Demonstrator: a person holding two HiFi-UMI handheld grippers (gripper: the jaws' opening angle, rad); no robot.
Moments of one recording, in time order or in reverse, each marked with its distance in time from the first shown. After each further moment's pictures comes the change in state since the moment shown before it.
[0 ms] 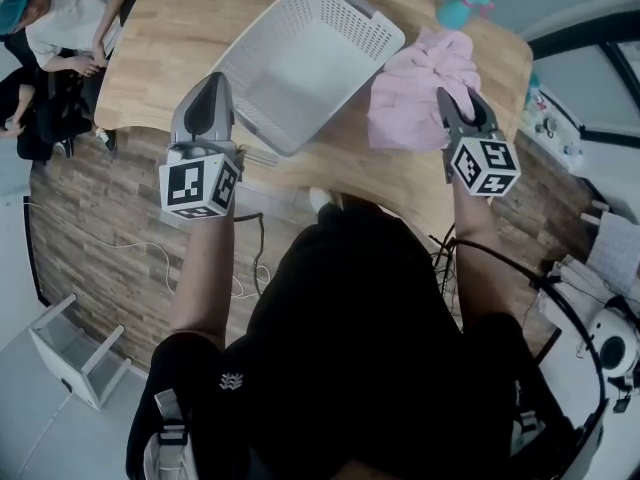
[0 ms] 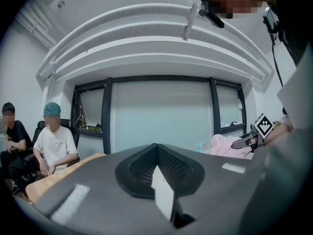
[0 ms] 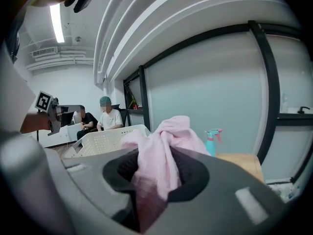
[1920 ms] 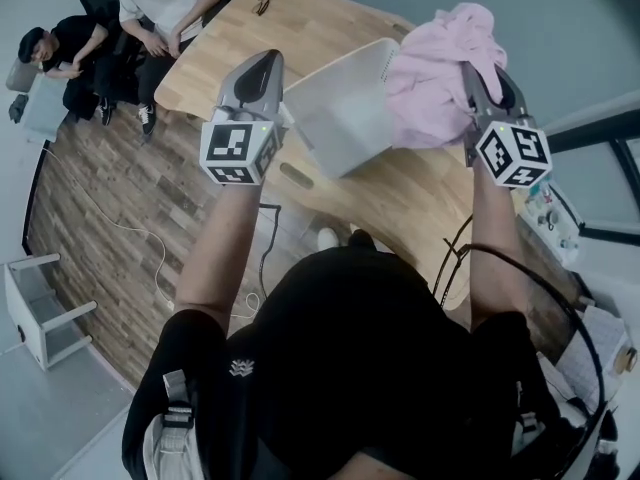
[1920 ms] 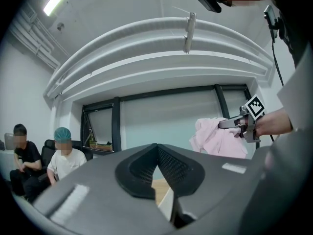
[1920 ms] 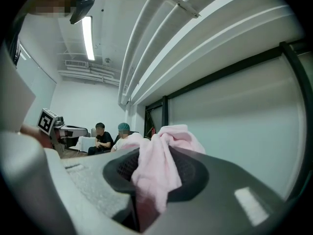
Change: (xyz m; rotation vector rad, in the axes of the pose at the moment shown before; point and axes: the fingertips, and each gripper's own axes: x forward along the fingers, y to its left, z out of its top) left arm -0.040 0.041 0.117 0.096 -0.140 0.121; right arm 0.015 0.101 0.236 -0.169 -0.329 0.225
